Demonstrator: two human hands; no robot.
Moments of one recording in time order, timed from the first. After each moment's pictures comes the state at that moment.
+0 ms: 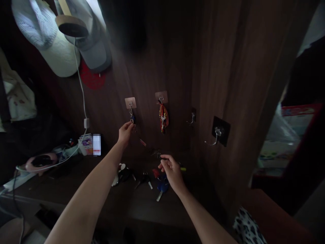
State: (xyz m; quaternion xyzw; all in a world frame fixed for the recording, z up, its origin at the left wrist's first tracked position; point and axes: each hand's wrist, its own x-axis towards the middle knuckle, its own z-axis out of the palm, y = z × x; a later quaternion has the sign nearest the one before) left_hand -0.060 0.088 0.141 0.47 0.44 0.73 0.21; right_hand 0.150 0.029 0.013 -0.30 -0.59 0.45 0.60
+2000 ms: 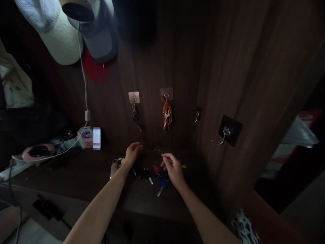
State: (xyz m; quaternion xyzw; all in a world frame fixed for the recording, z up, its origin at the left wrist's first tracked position) left_hand -0.052 0.054 0.030 0.42 0.51 0.67 0.33; right_hand 0.149 0.031 0.008 -0.33 -0.62 0.42 0.58
